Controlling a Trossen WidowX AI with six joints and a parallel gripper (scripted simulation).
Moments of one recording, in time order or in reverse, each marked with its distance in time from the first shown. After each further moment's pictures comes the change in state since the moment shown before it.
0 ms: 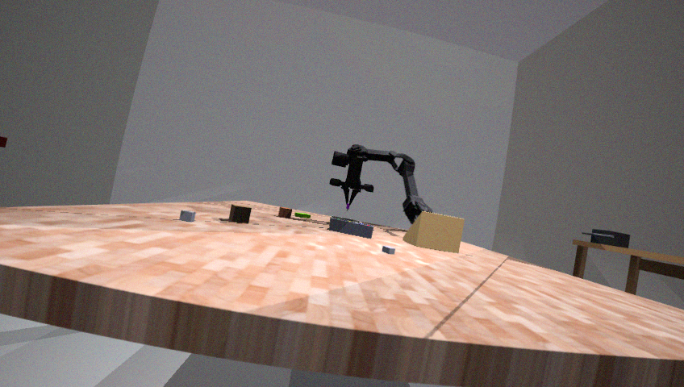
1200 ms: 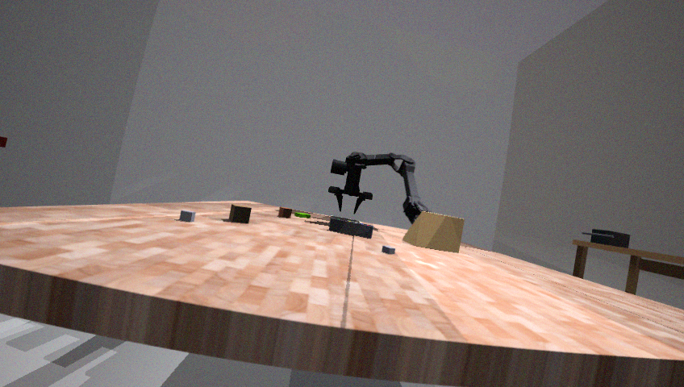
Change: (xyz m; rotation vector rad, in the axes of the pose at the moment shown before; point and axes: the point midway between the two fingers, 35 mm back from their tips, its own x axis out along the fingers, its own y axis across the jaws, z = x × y) arm 0.033 -0.001 0.002 -0.001 -0.003 -0.004
